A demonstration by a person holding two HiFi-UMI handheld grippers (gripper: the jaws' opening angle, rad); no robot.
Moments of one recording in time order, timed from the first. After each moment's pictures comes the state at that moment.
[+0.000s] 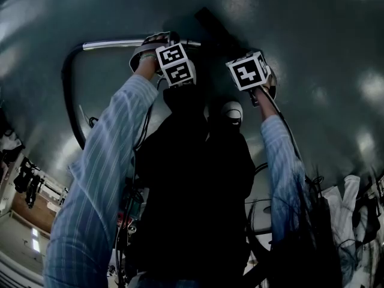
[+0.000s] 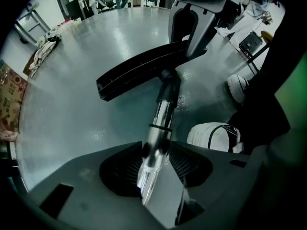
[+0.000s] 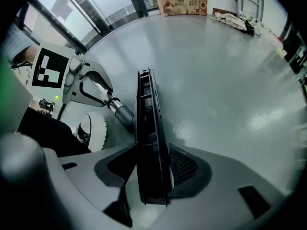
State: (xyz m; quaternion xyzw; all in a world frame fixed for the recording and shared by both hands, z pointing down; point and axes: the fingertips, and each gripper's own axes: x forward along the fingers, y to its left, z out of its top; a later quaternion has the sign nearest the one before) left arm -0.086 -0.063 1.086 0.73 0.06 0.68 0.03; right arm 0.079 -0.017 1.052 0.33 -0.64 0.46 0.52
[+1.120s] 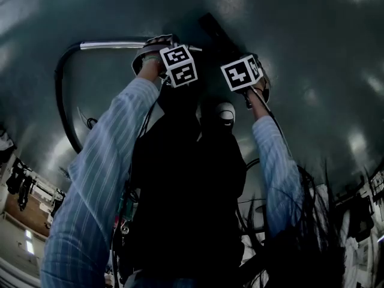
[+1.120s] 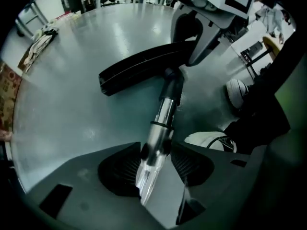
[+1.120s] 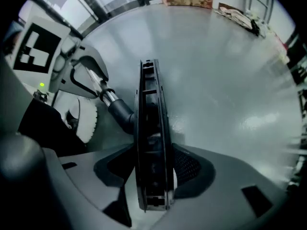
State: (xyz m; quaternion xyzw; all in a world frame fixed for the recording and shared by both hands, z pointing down) left arm -0.068 -0.053 1.080 0.71 0.07 0.69 0.06; right arm 0.095 -0.004 1.061 0.32 -0.61 0.45 0.57
